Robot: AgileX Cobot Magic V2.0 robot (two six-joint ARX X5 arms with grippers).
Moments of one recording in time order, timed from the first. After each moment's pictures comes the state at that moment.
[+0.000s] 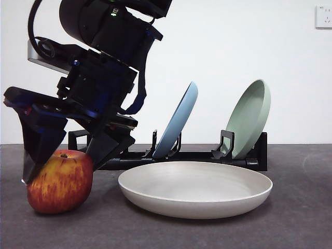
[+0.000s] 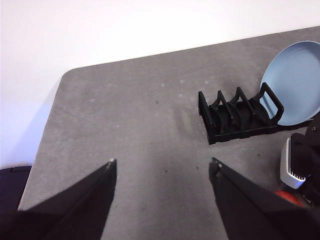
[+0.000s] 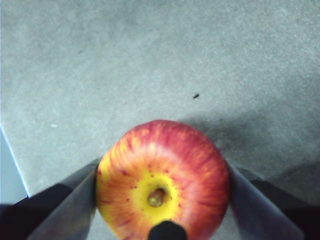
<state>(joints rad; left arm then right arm) -0.81 0.60 1.35 -1.31 -0.72 -0.28 0.99 2.01 1.45 -0.48 -0.15 -0.04</state>
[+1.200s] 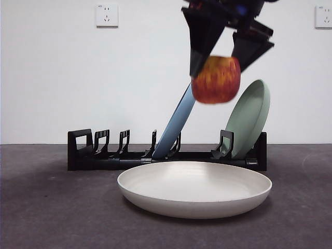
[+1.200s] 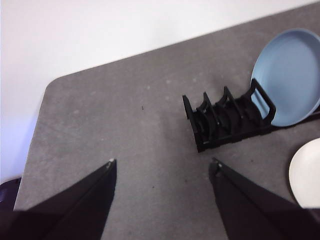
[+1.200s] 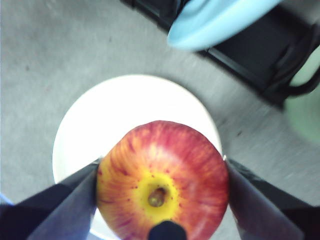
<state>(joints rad) -0.81 0.85 1.35 -1.13 -0.72 -0.22 0.63 1.56 1.41 -0.91 -0.05 -0.06</state>
